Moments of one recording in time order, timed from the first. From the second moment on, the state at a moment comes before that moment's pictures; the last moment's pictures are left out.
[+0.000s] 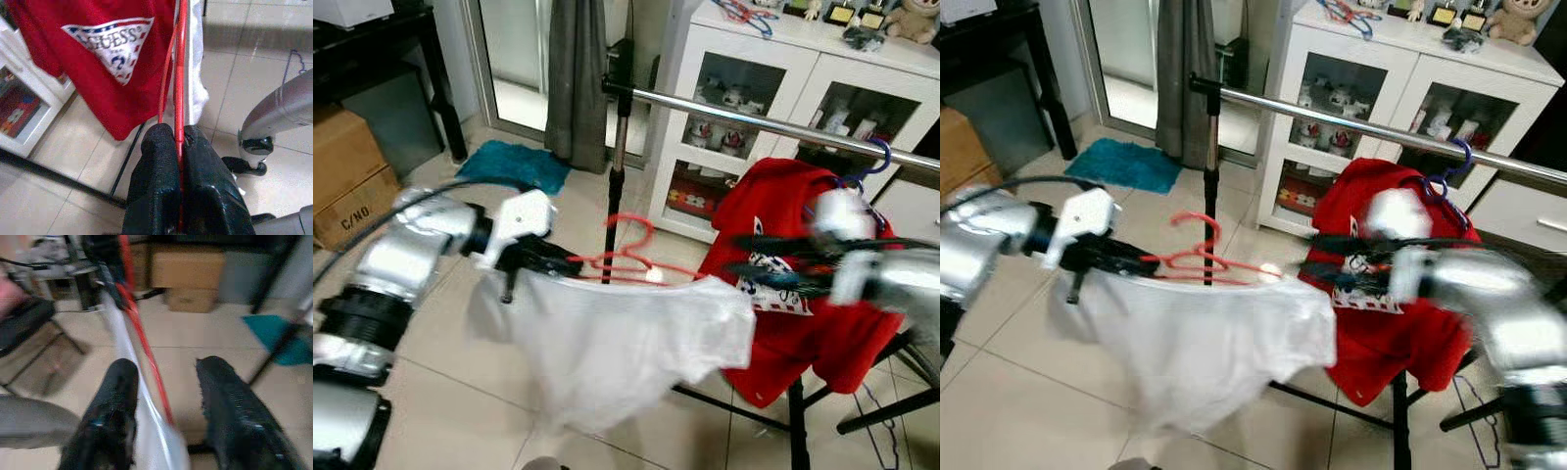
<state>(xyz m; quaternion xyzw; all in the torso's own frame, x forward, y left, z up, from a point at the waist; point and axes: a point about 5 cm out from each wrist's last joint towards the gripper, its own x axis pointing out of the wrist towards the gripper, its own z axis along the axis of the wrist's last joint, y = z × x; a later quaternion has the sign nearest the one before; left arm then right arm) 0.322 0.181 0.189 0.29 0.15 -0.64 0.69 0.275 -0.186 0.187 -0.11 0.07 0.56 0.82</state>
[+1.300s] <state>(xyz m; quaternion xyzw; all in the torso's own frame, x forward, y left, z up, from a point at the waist) 0.325 0.158 0.197 0.32 0.11 -0.66 0.67 0.287 -0.131 0.164 -0.06 0.13 0.59 0.79</state>
